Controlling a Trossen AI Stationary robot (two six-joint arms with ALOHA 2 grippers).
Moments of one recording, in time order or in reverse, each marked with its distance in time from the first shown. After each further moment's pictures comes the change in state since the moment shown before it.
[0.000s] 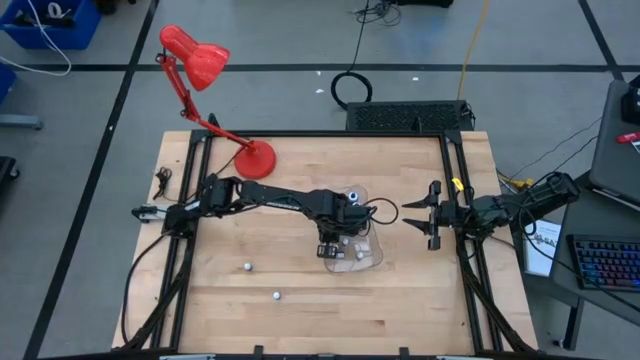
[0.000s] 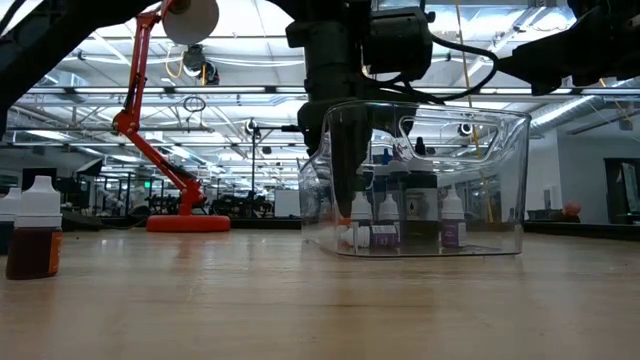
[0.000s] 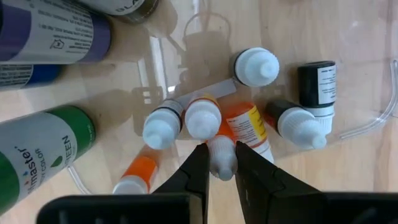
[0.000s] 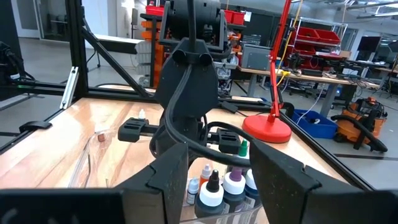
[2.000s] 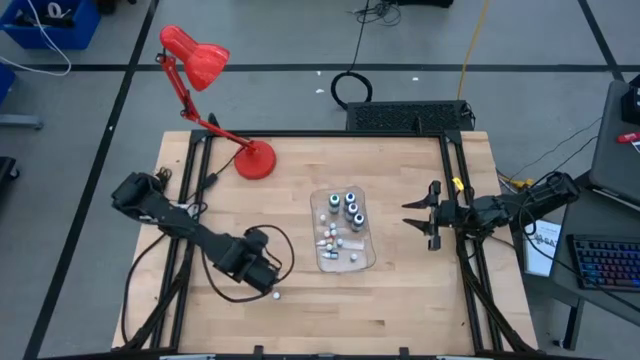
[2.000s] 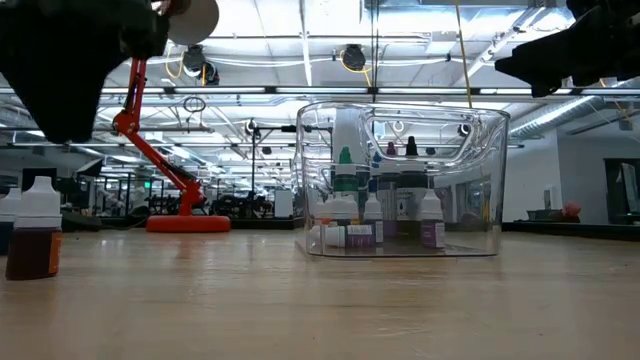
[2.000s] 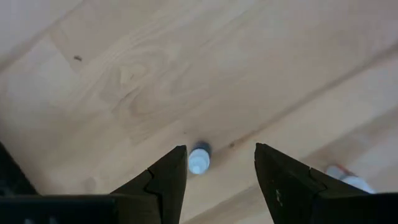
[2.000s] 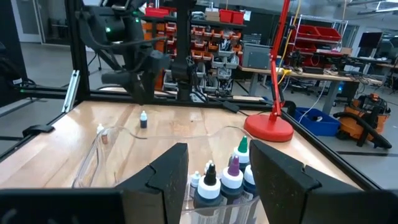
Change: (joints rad) left arm -0.497 -0.685 -0.774 -0.080 -0.196 -1.625; right arm 0.000 0.002 0.000 0.001 -0.001 0.024
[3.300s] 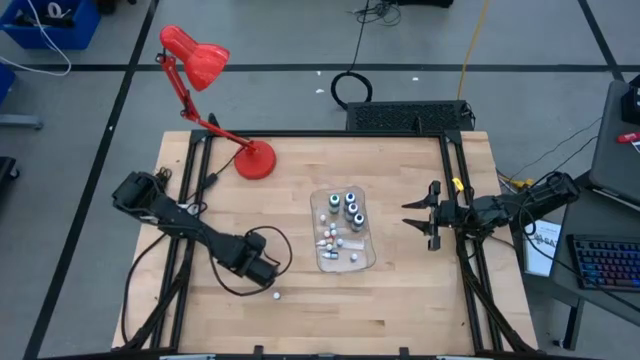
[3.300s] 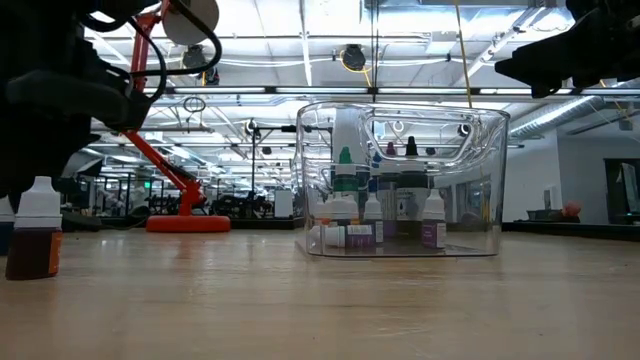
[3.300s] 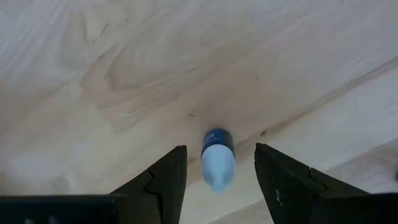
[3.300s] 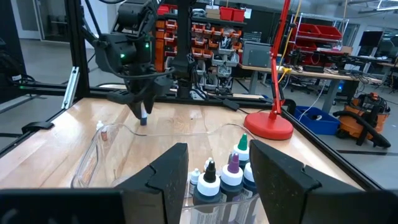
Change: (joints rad) left arm 0.045 0.000 -0.237 0.252 0.159 0.034; right arm 0.000 0.000 0.000 -0.009 0.000 -0.002
